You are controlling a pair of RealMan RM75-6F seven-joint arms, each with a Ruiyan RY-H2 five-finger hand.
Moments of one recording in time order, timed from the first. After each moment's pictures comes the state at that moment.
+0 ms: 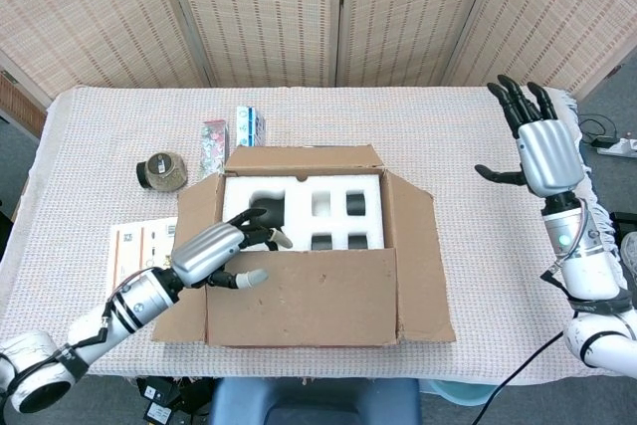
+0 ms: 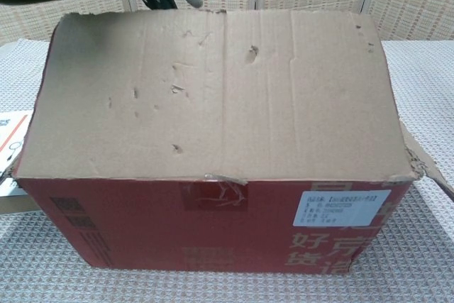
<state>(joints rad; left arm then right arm) -0.82 -0.93 -0.18 -2.01 1.52 0.84 -0.51 0.59 -1.05 0.31 -1.54 -1.27 1.21 0.12</state>
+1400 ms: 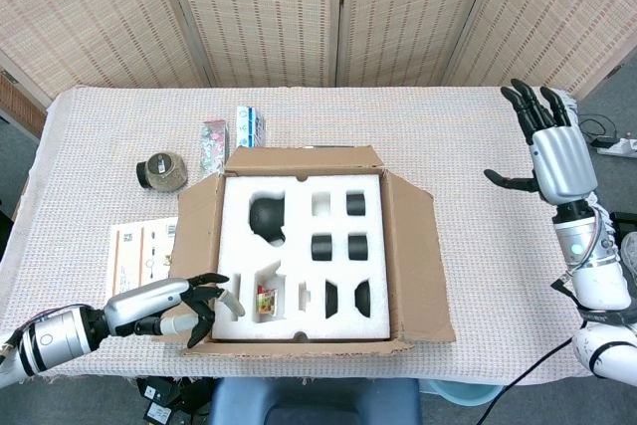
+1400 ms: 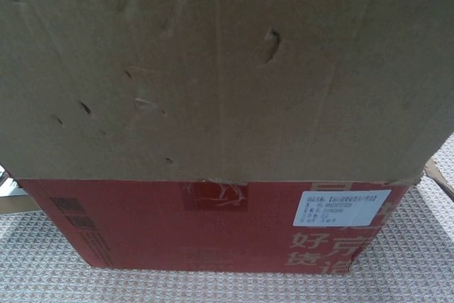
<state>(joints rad) -0.88 -0.55 0.12 -1.96 2.18 1.02 -1.47 0.54 -1.04 0.32 -1.55 -1.31 1.24 0.16</state>
